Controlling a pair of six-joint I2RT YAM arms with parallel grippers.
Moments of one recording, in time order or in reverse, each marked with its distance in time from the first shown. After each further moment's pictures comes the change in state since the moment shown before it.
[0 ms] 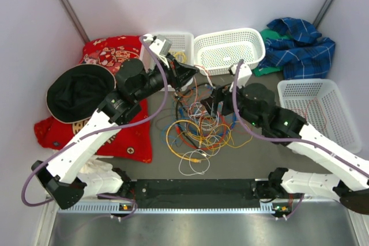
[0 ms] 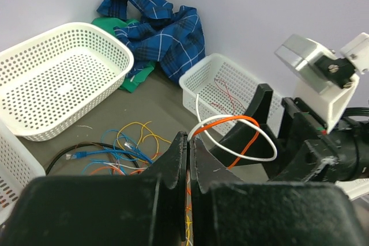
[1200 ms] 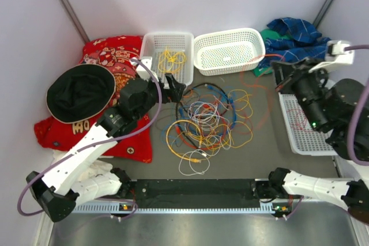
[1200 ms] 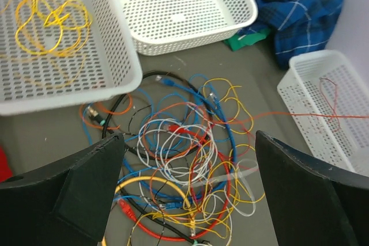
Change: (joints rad) left arm 0.000 -0.139 -0.233 -0.147 -0.446 -0.102; right arm 0.000 -0.135 0.405 -0.199 0.412 -0.058
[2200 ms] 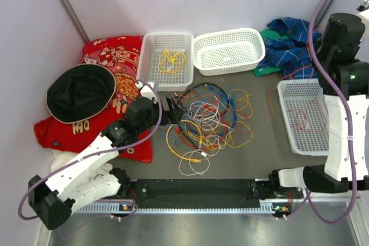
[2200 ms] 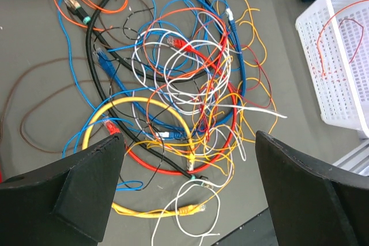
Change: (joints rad) left arm 0.000 -0.106 -0.314 -0.036 0.089 -0.199; right arm -0.805 0.442 0.463 -0.343 0.092 0.052
